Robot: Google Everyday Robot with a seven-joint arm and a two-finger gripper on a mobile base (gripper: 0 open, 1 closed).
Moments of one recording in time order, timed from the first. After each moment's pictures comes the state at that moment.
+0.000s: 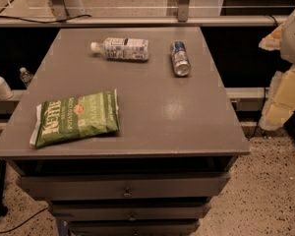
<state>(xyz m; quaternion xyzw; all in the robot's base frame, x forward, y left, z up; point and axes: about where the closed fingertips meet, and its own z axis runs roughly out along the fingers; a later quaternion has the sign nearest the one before) 0.438 -0.216 0.977 -0.60 0.78 -0.04 0.16</state>
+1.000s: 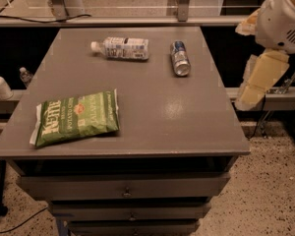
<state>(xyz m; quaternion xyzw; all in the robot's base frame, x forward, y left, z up) 0.477 -0.185 0.985 -0.63 0.75 -0.03 0.21</state>
